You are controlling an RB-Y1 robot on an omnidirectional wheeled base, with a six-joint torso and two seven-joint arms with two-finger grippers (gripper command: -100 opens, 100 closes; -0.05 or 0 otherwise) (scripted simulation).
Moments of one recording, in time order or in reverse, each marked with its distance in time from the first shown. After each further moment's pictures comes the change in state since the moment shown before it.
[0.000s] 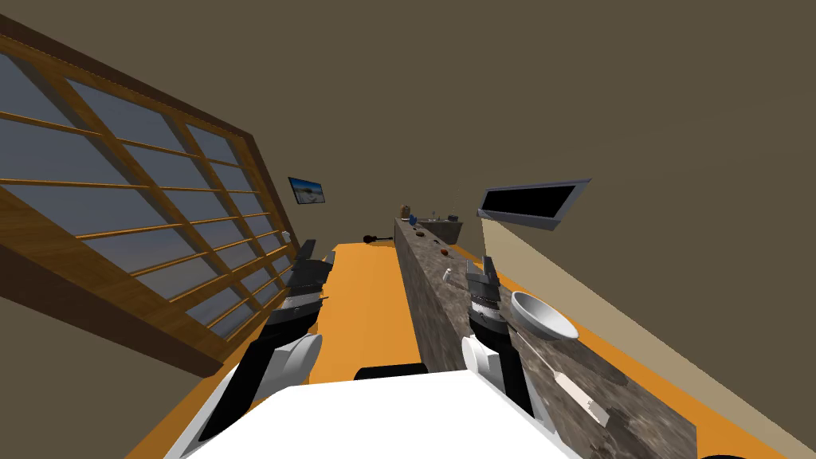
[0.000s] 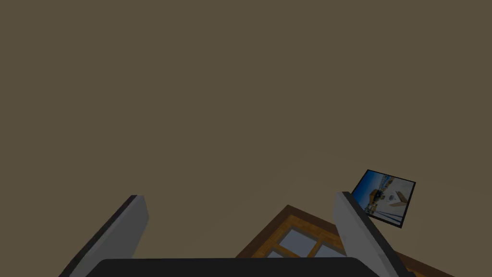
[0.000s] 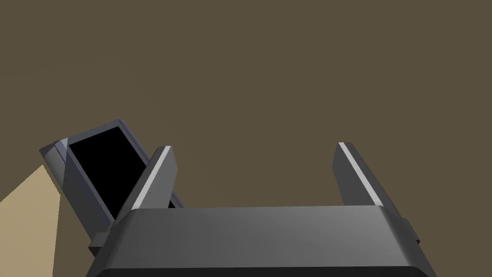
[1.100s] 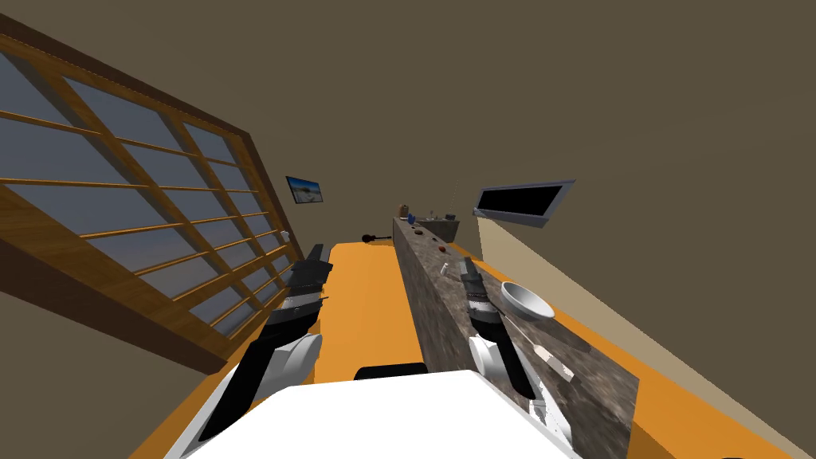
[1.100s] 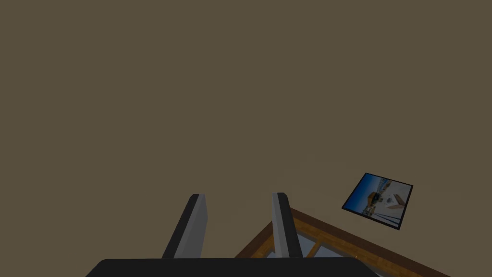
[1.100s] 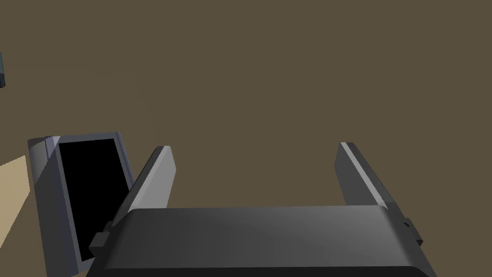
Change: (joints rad) left arm 0.000 0.000 0.000 0.000 0.000 0.000 0.000; right arm -0.053 -0.206 -0.019 0.122 0.031 0.075 0.104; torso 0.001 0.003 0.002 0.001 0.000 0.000
